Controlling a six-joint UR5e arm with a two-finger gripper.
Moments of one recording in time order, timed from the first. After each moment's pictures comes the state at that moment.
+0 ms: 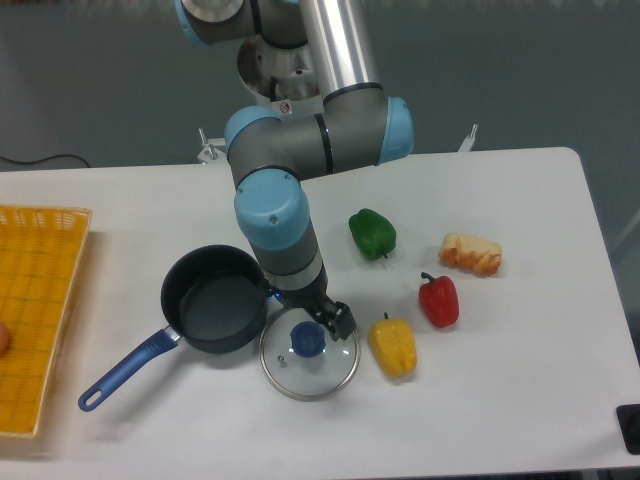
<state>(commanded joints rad) 2.30 -1.98 -1.56 -1.07 1.68 0.93</state>
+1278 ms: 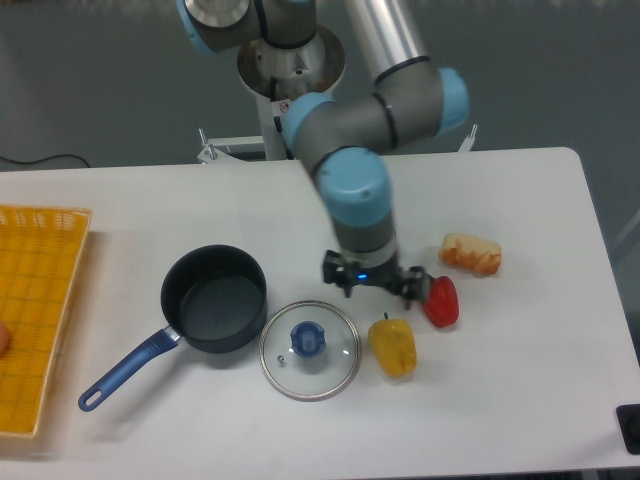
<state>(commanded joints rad) 2.57 -1.96 -1.64 -1.04 1.67 0.63</state>
